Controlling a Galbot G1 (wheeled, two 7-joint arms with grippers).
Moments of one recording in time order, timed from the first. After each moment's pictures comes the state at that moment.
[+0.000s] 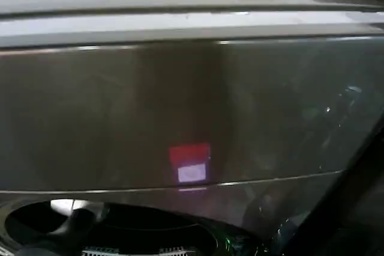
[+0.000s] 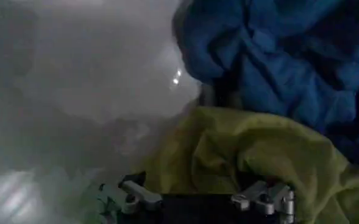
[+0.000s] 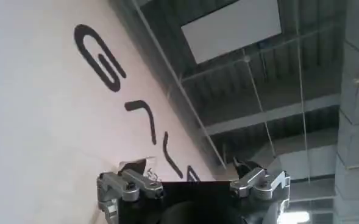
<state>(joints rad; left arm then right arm) -0.12 -1.45 -0.23 -0.27 1.18 0.11 0.81 -1.90 0.93 2.92 1.88 1.00 -0.31 -0.26</state>
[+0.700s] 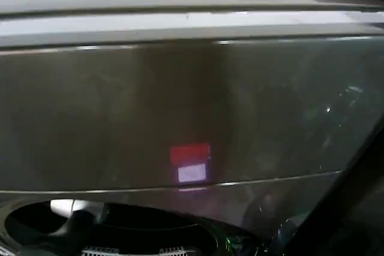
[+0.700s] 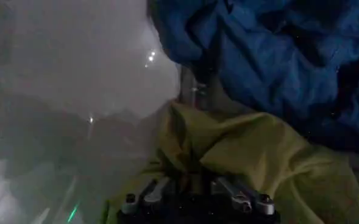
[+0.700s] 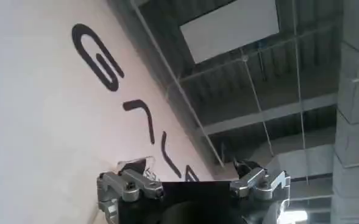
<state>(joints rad) -0.11 -1.44 -0.23 -0.24 1.22 0.11 0.82 -1.90 0.93 2.92 1.87 1.00 -0.30 -0.25</state>
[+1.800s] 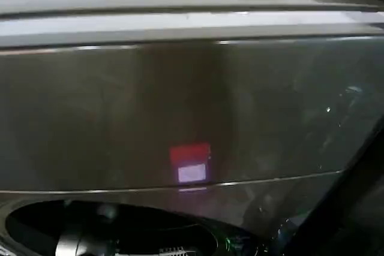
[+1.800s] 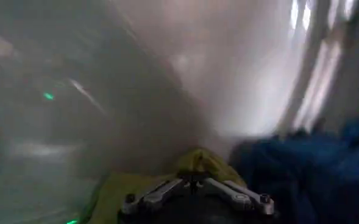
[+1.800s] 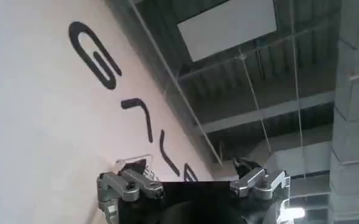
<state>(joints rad) 0.22 -1.44 -0.41 -0.66 0.41 0.16 0.45 -1.88 0.92 2.90 1.87 0.98 -0.31 -0.25</state>
